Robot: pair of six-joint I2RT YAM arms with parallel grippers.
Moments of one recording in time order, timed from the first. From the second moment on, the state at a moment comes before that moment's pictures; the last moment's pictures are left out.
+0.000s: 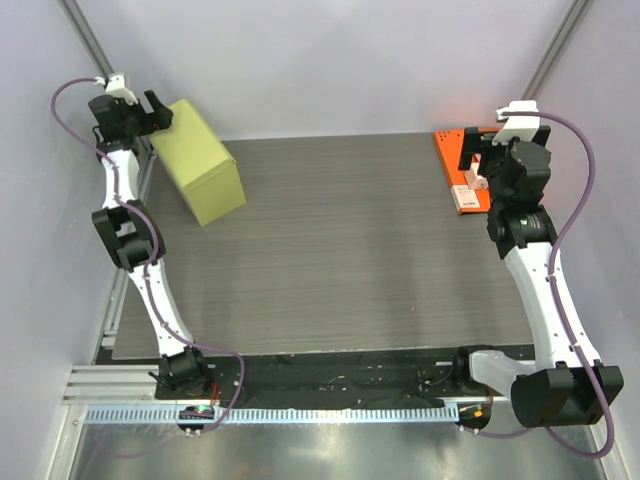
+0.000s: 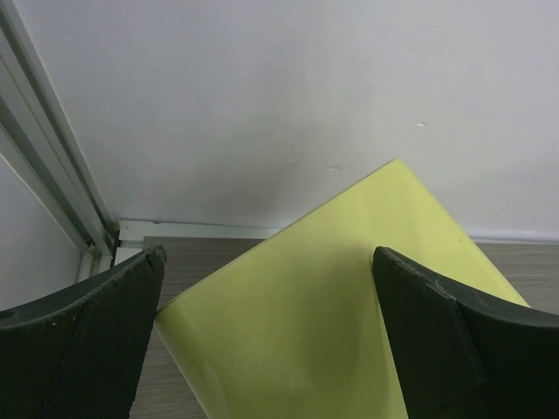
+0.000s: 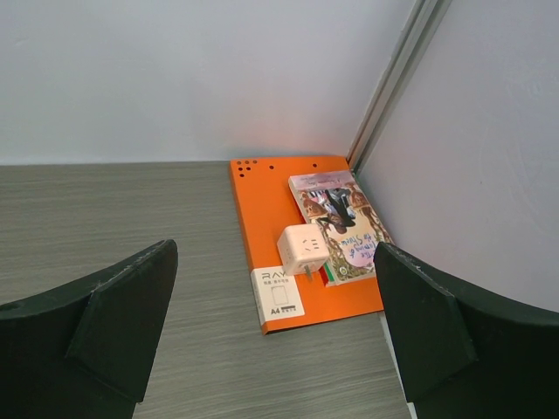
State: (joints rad) left arm 0.35 2.46 2.34 -0.09 0.44 -0.15; right arm 0.02 1.11 1.16 -0.08 0.21 -0.15
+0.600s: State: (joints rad) left arm 0.40 2.26 1.98 -0.03 0.76 -0.06; right arm 0.02 1.11 1.16 -0.08 0.20 -0.14
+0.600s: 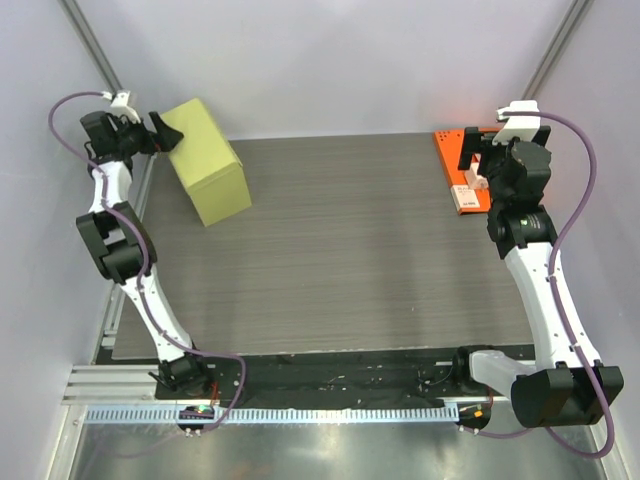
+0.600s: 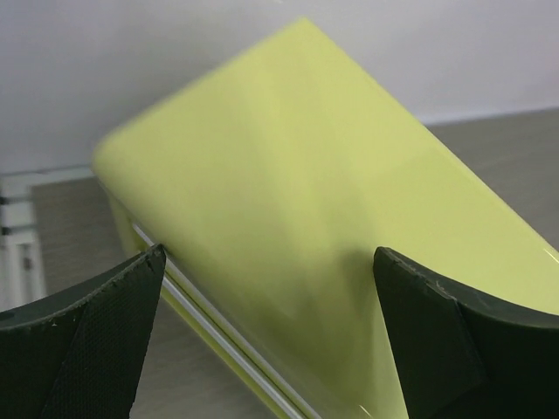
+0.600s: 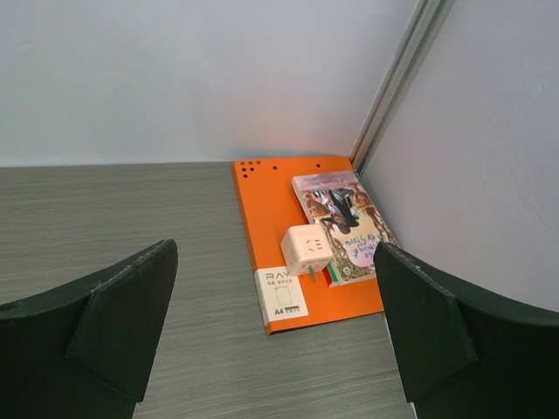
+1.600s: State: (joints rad) left arm 0.33 1.88 1.48 -0.40 1.01 0.27; right arm 0.02 1.08 1.17 -0.09 0.18 -0.13
